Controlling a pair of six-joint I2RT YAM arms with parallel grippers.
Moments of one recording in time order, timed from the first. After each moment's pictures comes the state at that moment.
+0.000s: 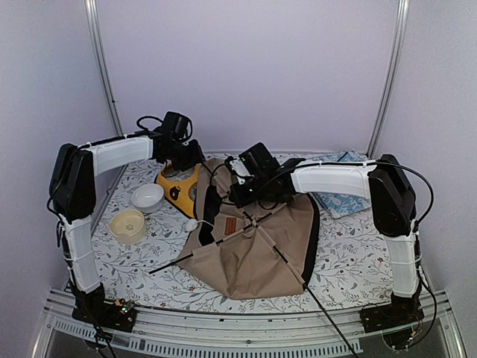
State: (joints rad) left arm -0.44 2.01 1.66 -0.40 -0.01 -0.71; right arm 0.87 2.15 1.70 -0.32 -0.06 0.24
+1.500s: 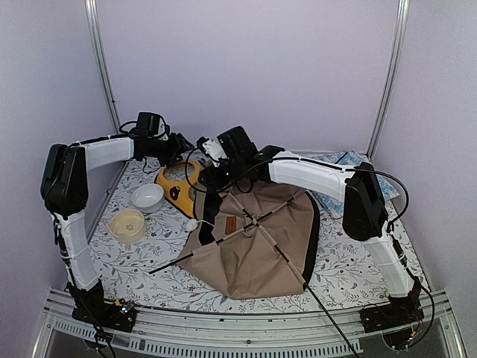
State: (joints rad) left arm -0.24 2.00 1.56 -0.20 0.34 -0.76; right arm 0.88 2.40 2.21 -0.38 -0.02 0.01
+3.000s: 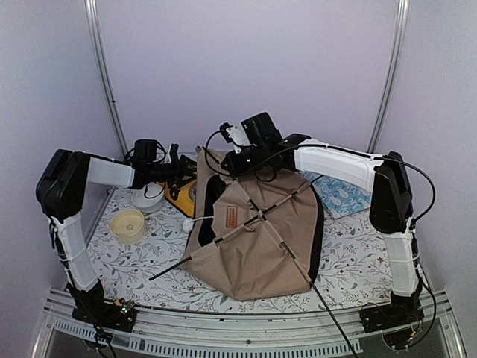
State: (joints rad) left arm -0.25 1.94 1.16 0.29 0.69 -0.83; right arm 0.81 2.19 1.98 -0.36 -0.12 0.15
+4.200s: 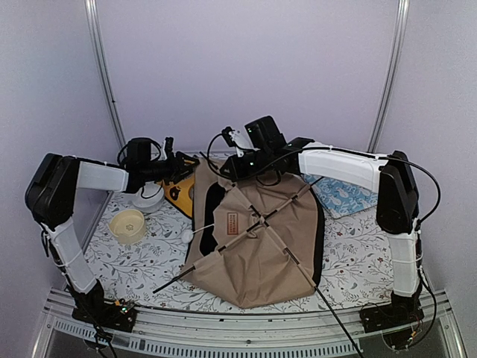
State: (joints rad) left arm -0.27 1.82 1.05 0.41 0.62 -0.79; right arm 0.81 2.13 1.87 -0.31 -0.22 0.24
